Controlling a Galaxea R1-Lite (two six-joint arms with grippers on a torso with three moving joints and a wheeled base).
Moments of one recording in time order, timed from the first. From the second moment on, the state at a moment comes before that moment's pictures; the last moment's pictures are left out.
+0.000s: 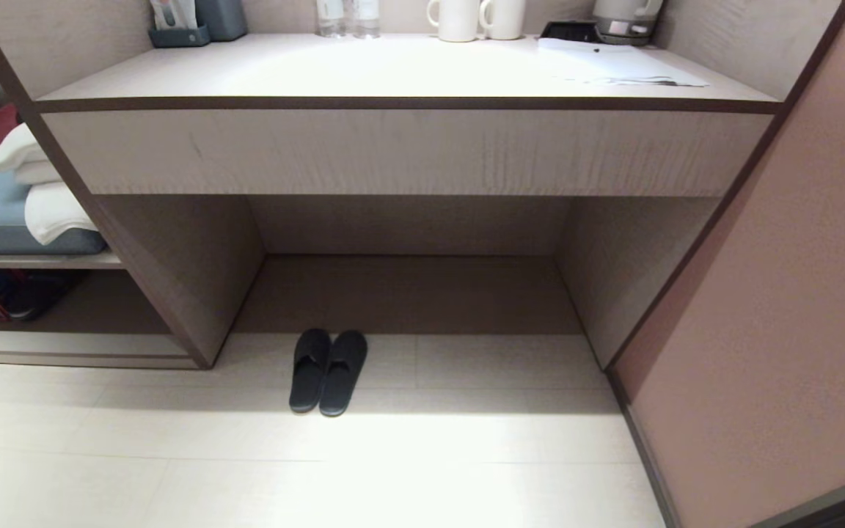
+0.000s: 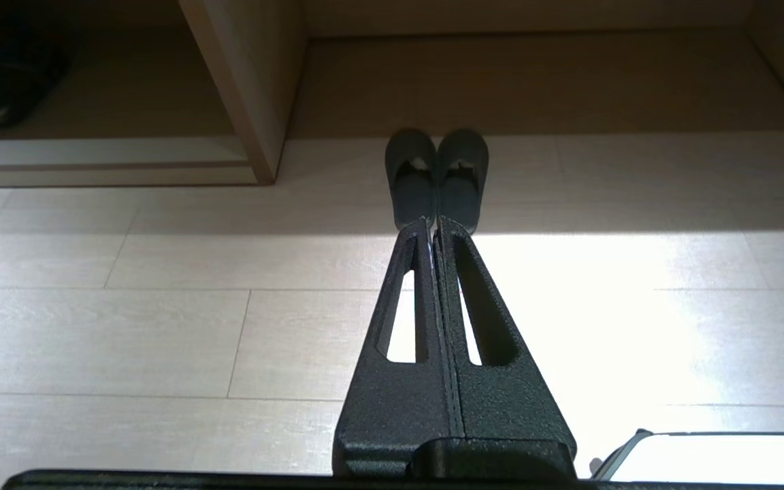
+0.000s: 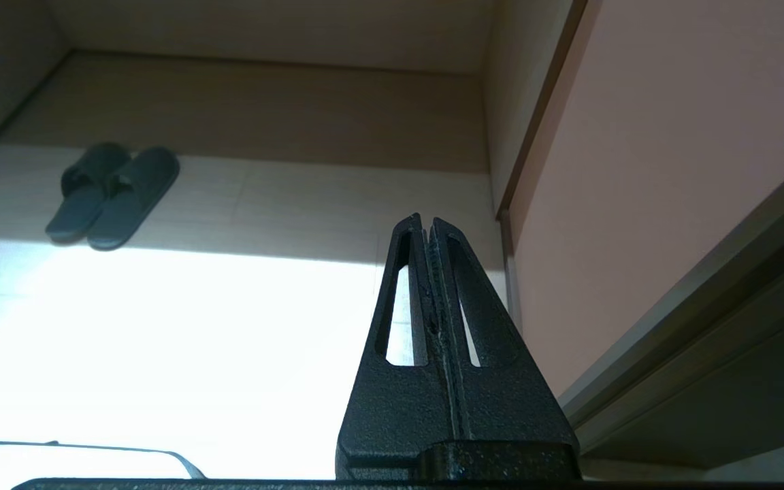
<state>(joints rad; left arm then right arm) 0.01 0.00 -0.01 0.01 0.00 0.02 0.00 0.00 0.00 0.00 0.01 0.00</state>
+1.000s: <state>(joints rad) 0.01 0.00 -0.01 0.02 0.00 0.02 0.00 0.00 0.00 0.00 0.01 0.00</state>
